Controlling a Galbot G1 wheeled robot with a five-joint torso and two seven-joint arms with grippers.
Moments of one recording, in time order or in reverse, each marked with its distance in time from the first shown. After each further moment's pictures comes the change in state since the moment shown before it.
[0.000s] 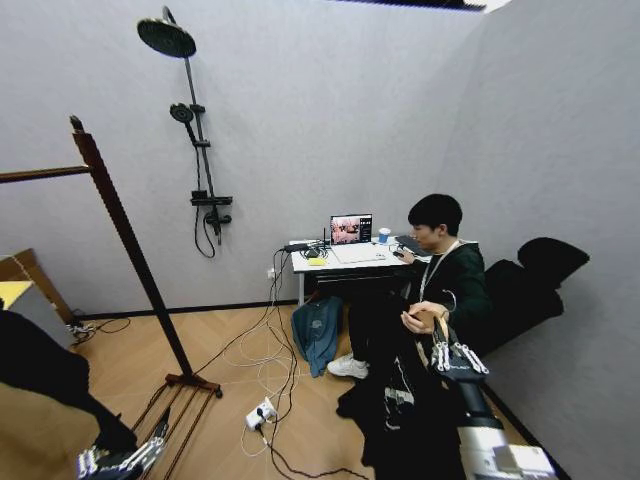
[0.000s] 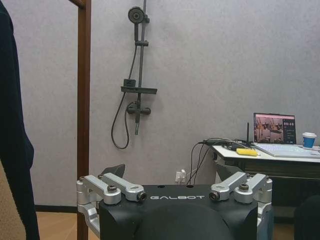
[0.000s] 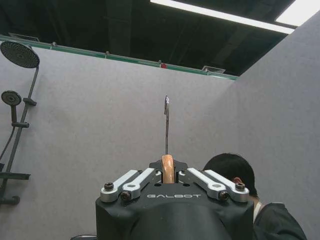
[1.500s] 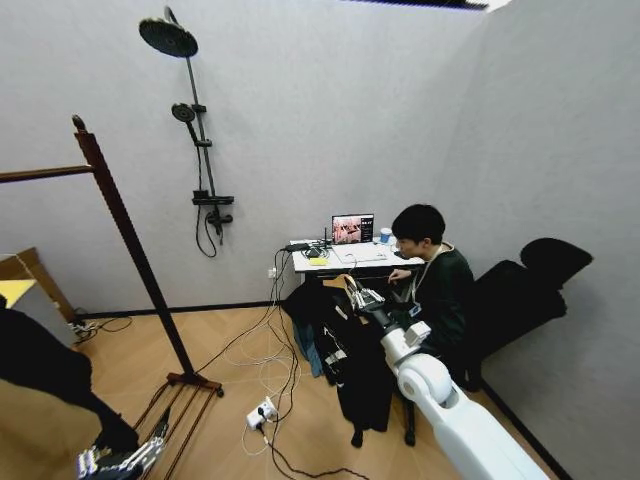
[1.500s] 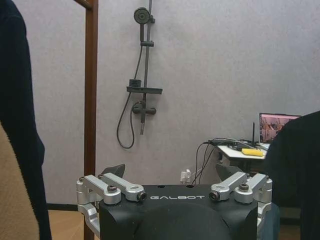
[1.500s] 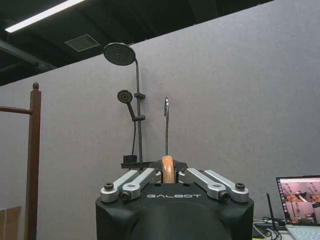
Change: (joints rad) left arm 0.000 0.000 0.000 0.000 0.000 0.000 0.000; right arm 0.685 -0.322 -0.429 -0.433 0.479 -0.128 -0.156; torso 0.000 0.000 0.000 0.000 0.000
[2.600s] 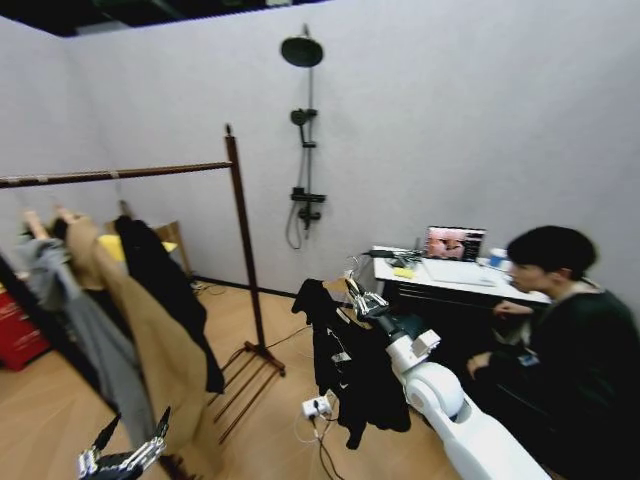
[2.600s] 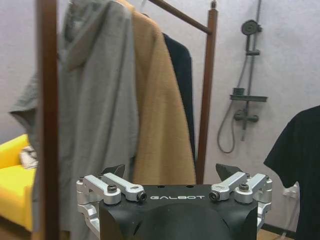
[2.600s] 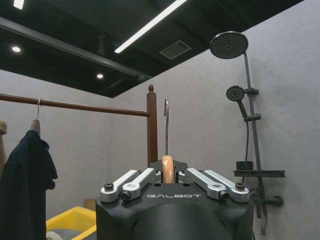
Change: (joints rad) left arm 0.000 0.000 0.000 0.000 0.000 0.000 0.000; right arm -0.071 -0.031 0.077 0.080 -0.025 0.012 -0.024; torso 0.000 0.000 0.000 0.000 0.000
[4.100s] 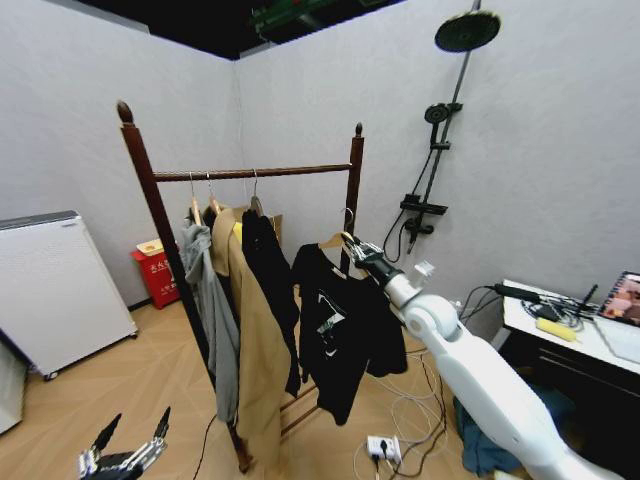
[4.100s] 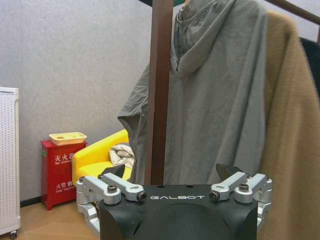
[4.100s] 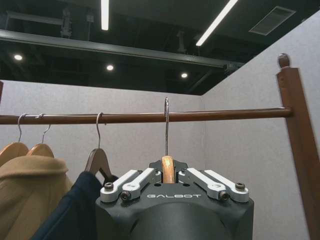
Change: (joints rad) left arm 0.000 0.000 0.000 0.000 0.000 0.000 0.000; right arm 0.594 -0.049 -0.217 -0.155 0.286 -0.253 0.054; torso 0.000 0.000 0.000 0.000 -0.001
